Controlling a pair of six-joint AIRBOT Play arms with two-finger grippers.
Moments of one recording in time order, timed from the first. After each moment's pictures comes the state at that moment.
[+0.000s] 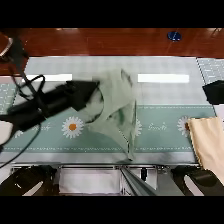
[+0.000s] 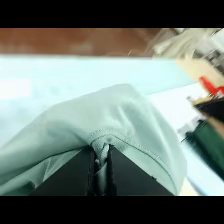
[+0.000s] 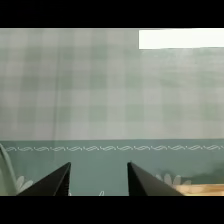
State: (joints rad) left arm -0.57 -0.67 0.71 0.65 -0.42 -1.30; right arm 0.13 -0.59 1.08 -1.65 1.25 1.77
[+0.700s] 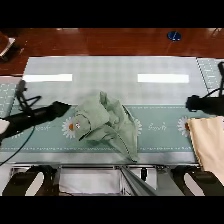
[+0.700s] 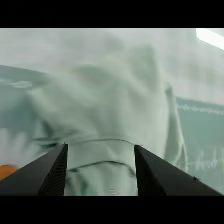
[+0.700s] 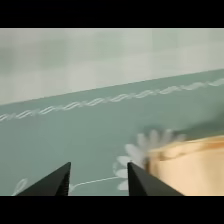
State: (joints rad) left arm 0.13 -0.65 0.49 0.75 -0.91 -1.36; right arm -0.08 -0.73 0.84 -1.64 1.13 1.76
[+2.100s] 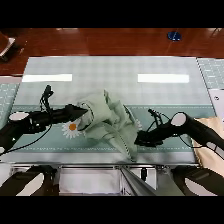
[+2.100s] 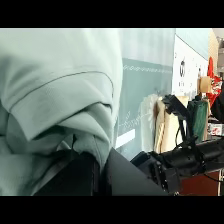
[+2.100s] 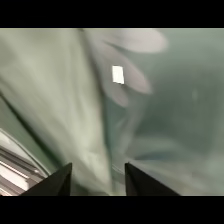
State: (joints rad) left arm -0.01 -1.00 0.42 0.16 -0.96 -0.91; right arm 0.33 -1.17 0.47 -0.83 1.03 1.52
